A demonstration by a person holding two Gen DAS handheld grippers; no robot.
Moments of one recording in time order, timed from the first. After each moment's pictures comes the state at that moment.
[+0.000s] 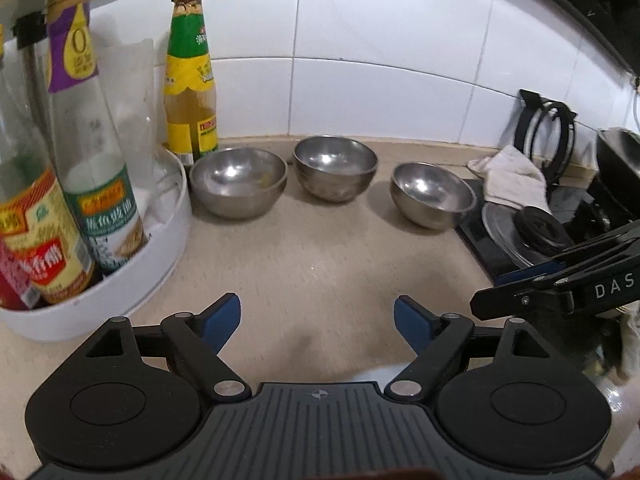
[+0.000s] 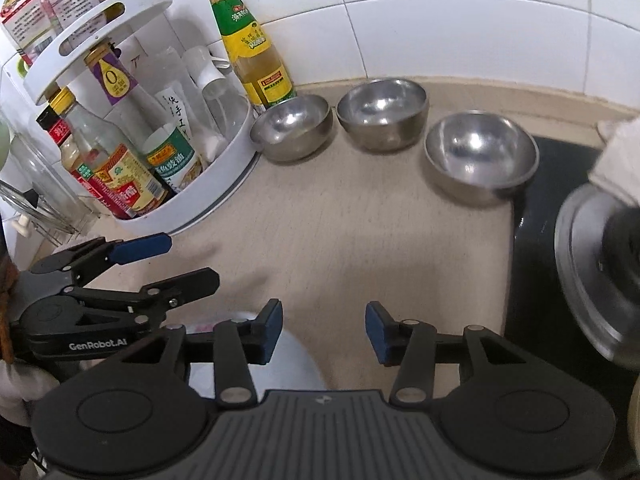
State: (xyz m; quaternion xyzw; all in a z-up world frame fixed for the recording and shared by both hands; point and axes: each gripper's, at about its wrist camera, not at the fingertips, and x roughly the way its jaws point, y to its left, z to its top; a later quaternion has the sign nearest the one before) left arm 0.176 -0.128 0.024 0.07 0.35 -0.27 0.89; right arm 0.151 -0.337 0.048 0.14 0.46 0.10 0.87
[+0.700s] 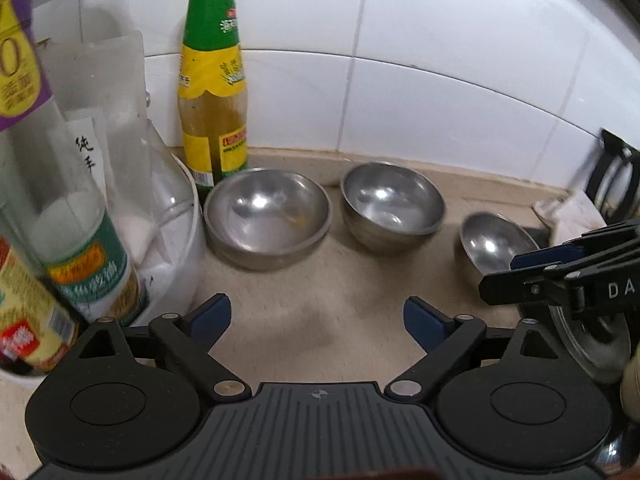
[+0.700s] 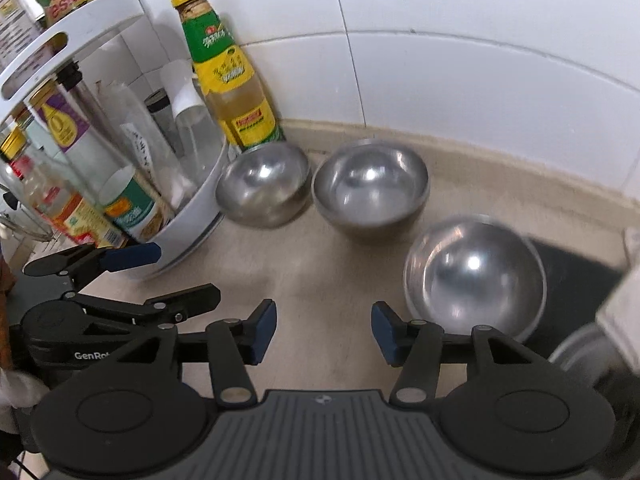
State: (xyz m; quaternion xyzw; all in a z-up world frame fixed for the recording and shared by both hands) left arm 0.279 -0.161 0.024 0.03 0.40 -0.19 0.90; right arm 0.273 -0.378 0.057 0.08 0.47 0.13 0.87
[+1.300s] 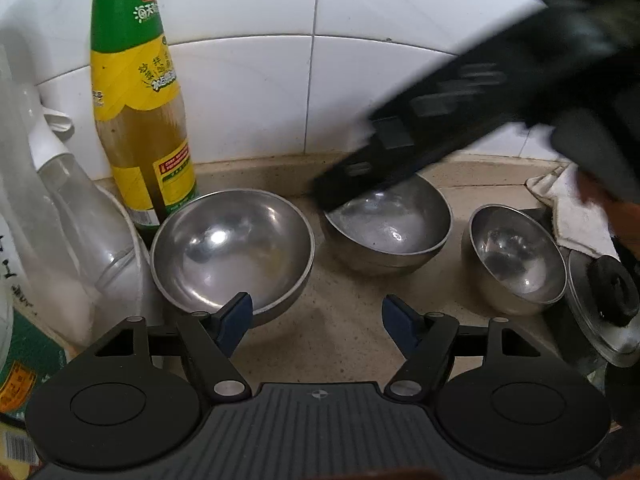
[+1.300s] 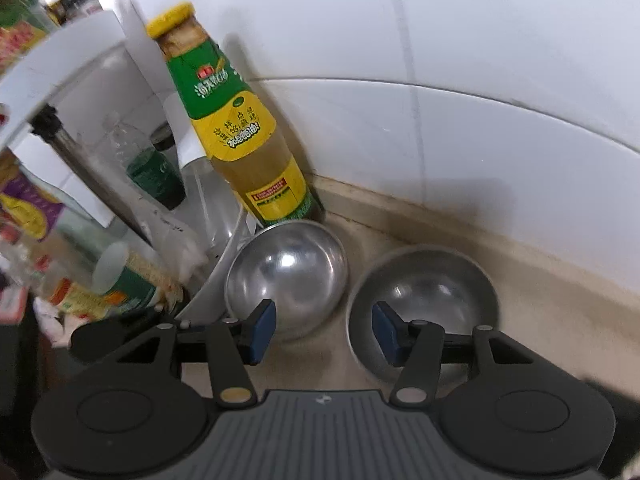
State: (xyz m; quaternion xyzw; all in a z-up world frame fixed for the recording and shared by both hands) left arm 0.339 -0.176 -0.002 0.09 0.39 -0.27 0.87; right arm 0.411 -0.350 0.058 0.07 0.48 0.20 0.85
